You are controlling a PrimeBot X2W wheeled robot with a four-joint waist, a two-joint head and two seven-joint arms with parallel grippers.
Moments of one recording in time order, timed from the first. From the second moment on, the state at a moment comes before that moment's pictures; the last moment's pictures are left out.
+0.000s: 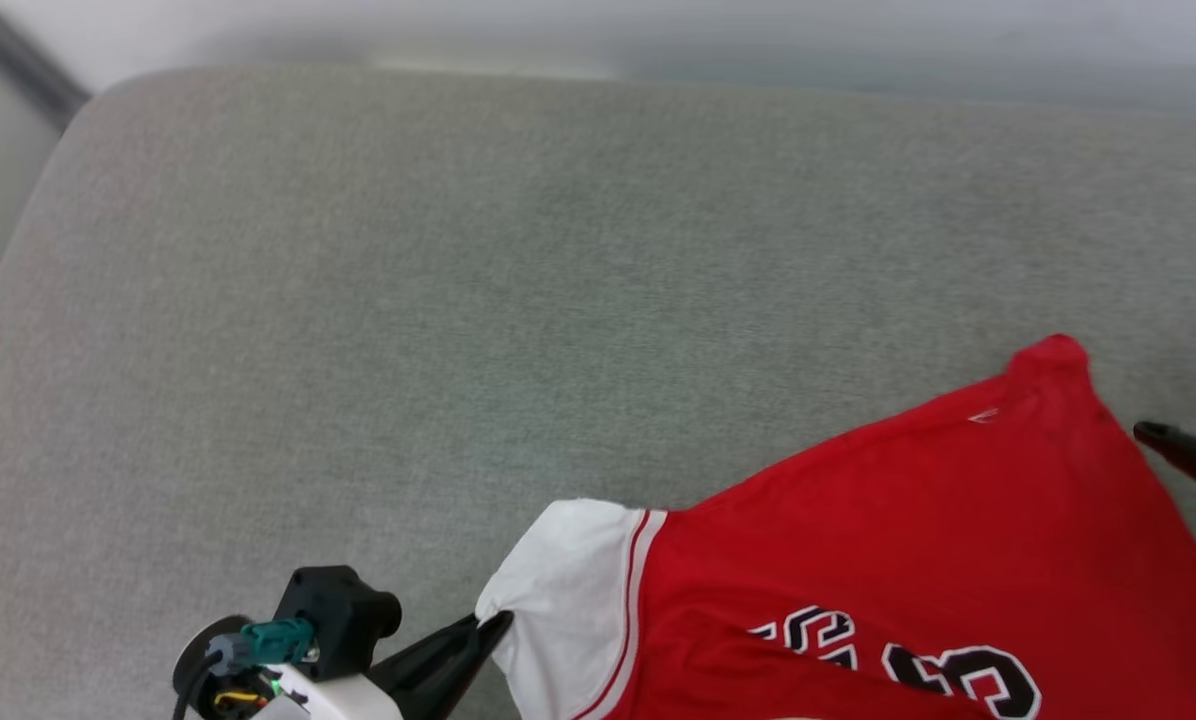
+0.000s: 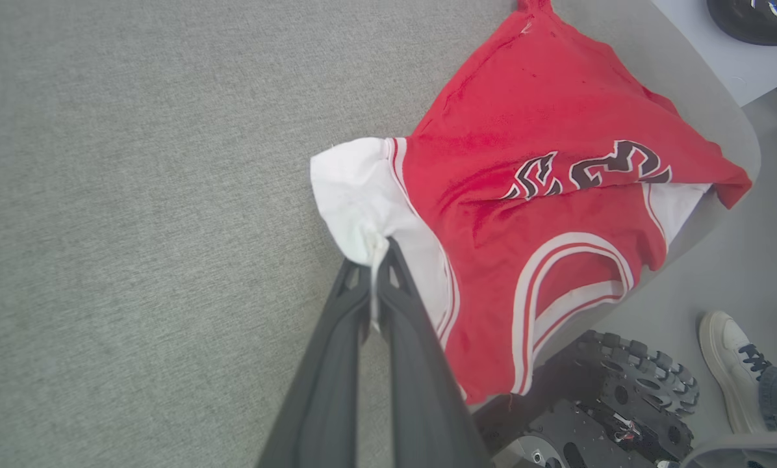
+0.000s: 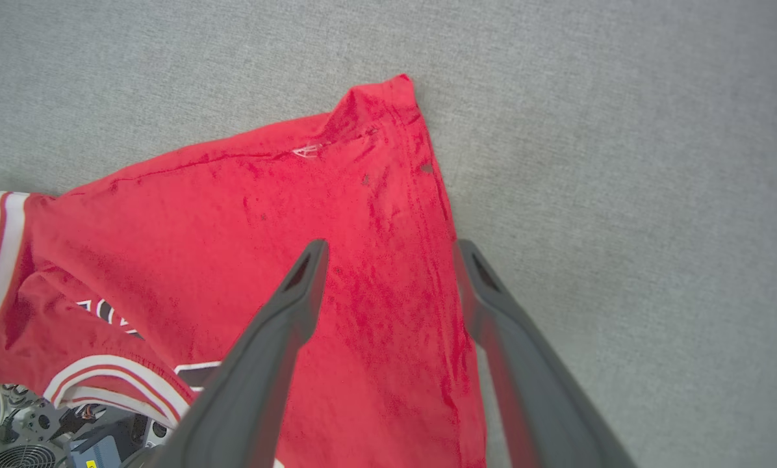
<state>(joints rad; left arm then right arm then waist) -0.13 0.85 -0.75 -0.49 -0.85 0.21 0.22 -0.32 -0.46 -0.16 -0.23 0.58 0.13 1.32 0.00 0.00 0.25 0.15</state>
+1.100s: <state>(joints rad) -0.27 0.74 -0.81 -0.46 -0.77 0.14 0.22 -0.45 -0.49 -0.08 0.05 0.41 0.13 1.26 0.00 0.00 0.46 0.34</state>
